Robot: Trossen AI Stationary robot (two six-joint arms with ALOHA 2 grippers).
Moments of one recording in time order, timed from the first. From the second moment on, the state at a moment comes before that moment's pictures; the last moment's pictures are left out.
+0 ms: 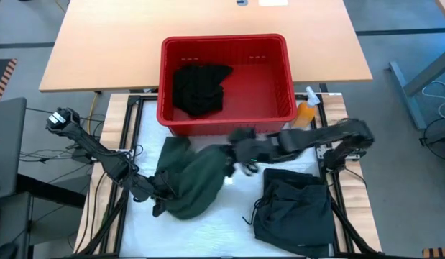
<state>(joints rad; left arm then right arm) -0.64 1.06 0.59 -0.21 -0.30 -0.83 0.26 1.64 1.68 -0.72 0.52 0.66</state>
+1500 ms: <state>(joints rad) -0.08 1.30 0.84 0.21 0.43 -0.46 0.81 1.72 0.96 0.08 0.54 1.65</state>
